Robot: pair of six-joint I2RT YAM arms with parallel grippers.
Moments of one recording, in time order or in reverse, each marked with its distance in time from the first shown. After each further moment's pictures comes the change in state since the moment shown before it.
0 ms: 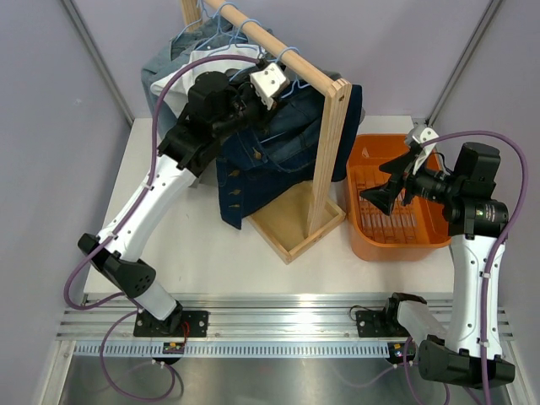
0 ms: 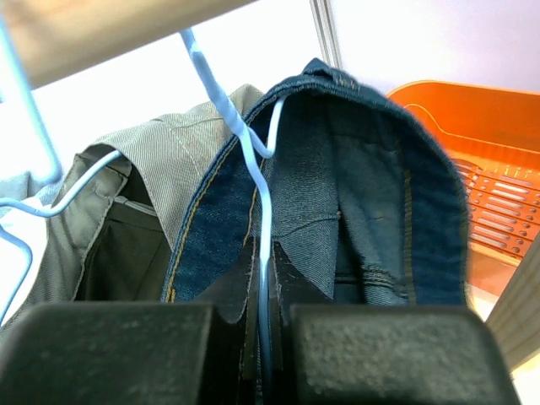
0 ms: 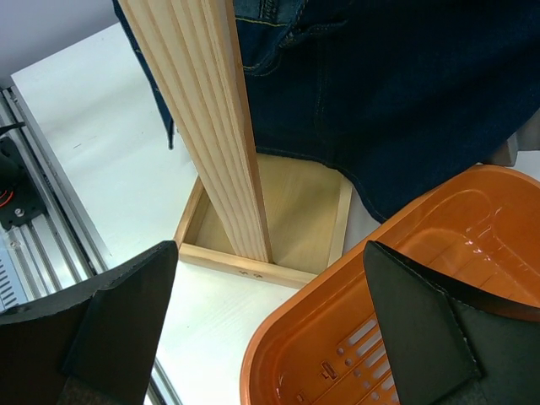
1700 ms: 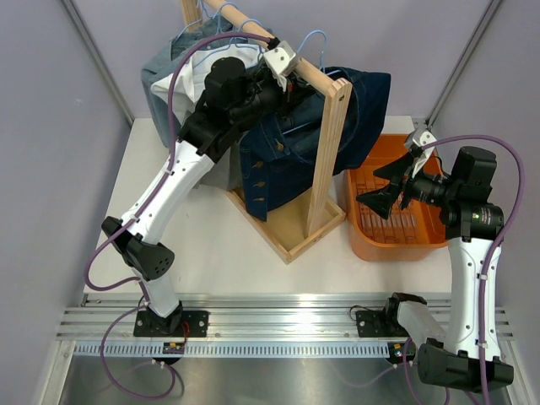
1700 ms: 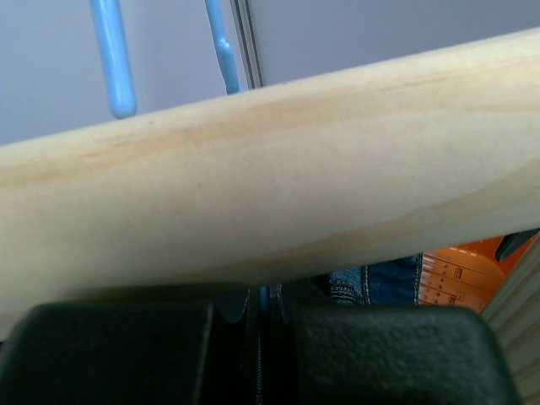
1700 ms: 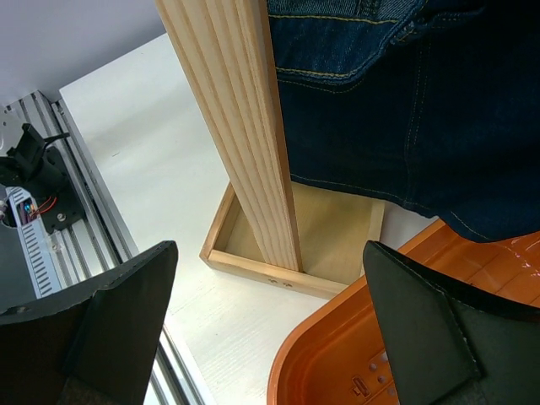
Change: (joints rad) left arm -0.028 0.174 0.208 0.085 0.122 -0.225; right arm 0.000 -0.026 -0.066 0.057 -0.072 0.076
